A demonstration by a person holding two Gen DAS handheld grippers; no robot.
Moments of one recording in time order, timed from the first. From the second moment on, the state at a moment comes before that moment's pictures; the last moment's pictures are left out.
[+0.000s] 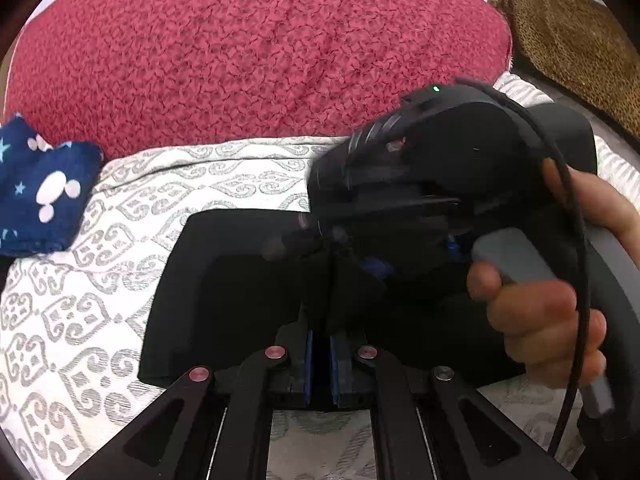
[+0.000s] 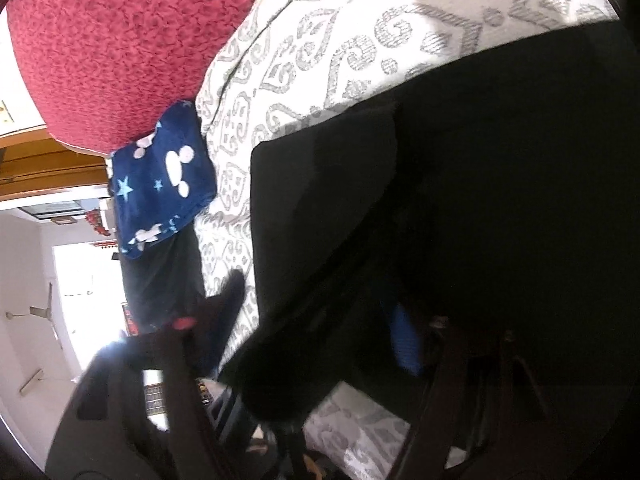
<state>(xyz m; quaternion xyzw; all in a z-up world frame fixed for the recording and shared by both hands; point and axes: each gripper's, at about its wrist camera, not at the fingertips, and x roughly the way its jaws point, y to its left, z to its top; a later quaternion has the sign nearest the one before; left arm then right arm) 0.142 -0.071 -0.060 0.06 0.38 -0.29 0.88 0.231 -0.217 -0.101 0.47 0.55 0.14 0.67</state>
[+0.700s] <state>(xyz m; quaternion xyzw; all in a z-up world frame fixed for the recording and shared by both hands) 0.127 -0.042 -0.068 0.15 0.35 -0.19 0.91 0.202 -0.180 -0.023 0.23 0.49 0.12 0.83</state>
